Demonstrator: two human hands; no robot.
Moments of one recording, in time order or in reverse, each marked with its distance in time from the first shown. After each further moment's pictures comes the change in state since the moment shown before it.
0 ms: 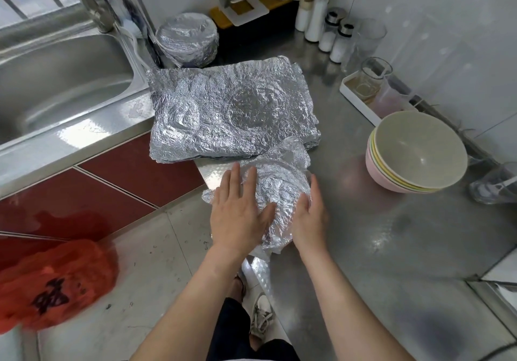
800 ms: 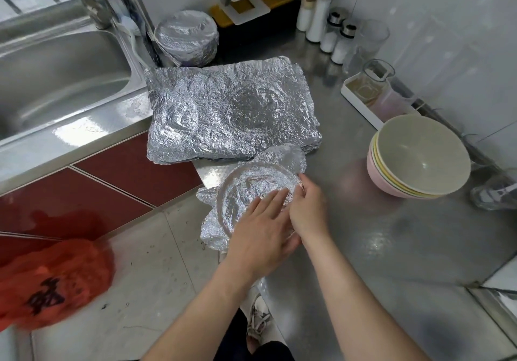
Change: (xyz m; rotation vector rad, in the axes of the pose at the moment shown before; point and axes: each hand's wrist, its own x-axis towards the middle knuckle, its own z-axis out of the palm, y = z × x) left_hand -0.013 0.022 0.009 -0.066 -0.077 0.411; right_hand 0.029 -0.019 0.004 -0.259 -0.142 0.100
